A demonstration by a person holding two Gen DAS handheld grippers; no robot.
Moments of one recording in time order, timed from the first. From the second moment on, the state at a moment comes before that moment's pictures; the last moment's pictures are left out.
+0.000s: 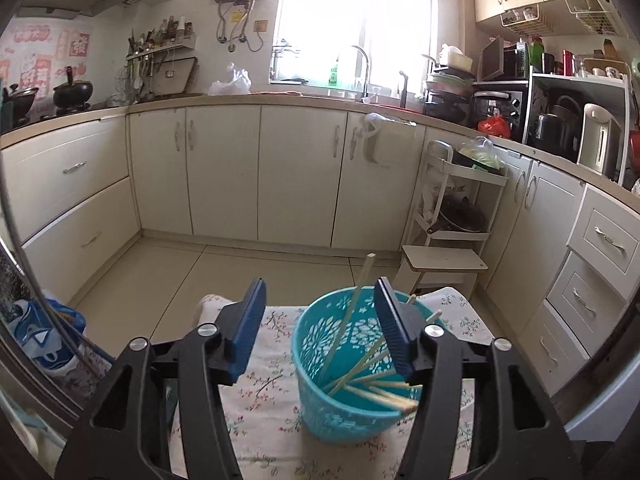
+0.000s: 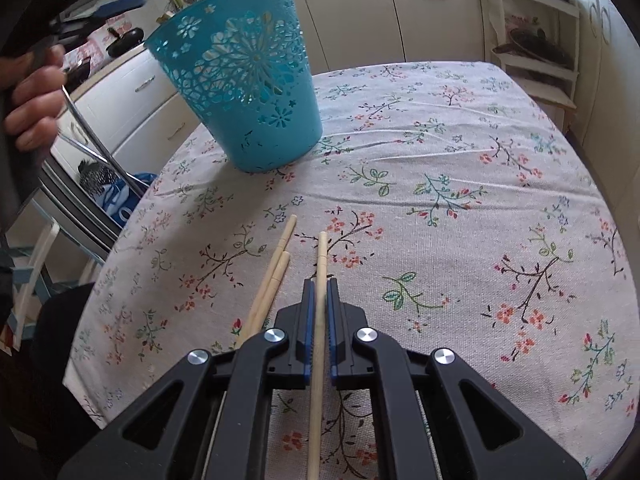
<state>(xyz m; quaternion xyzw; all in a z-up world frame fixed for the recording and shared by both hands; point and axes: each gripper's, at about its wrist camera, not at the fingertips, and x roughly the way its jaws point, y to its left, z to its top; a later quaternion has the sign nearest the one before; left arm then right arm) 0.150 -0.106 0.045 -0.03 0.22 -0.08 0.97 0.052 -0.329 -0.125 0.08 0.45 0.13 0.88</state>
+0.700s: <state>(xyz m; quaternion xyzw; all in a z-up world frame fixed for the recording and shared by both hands) 0.021 -0.022 -0.086 -0.07 0.32 0.00 0.94 0.033 -0.354 -0.016 0.25 0.30 0.21 0.90</state>
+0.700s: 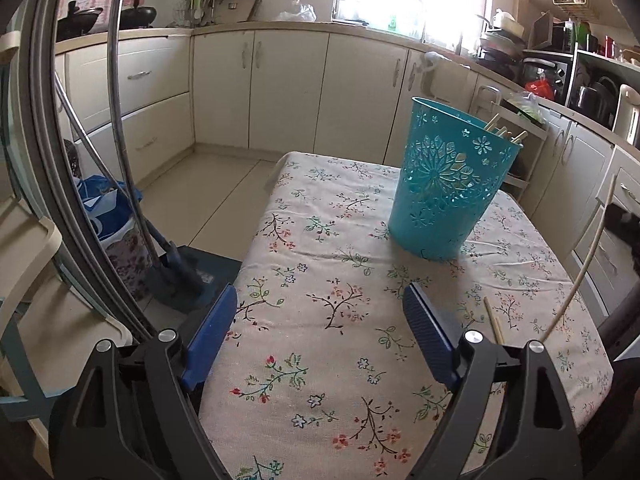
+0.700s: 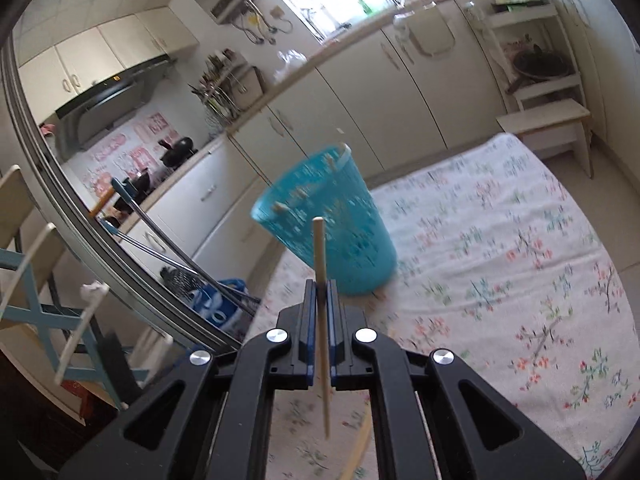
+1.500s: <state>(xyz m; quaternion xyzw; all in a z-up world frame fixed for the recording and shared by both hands) 0.032 -0.011 -0.100 -0.10 0.33 0.00 0.94 0.068 -0.324 0.127 0.21 0.20 0.27 0.92</state>
